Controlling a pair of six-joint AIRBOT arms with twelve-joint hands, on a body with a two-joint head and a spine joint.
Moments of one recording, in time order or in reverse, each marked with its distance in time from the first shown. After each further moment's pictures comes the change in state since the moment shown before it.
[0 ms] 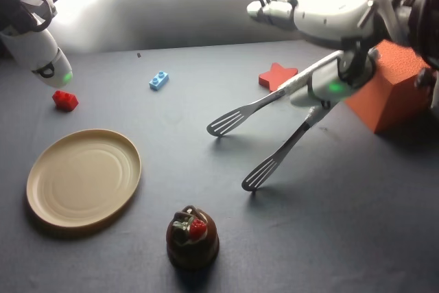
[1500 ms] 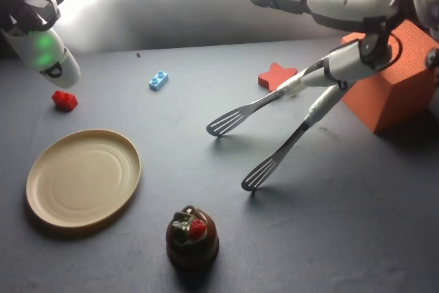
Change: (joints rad) left arm 0.000 0.001 -0.007 -0.013 -0.001 0.003; right arm 0.026 0.048 0.040 -0.009 -0.166 0.009
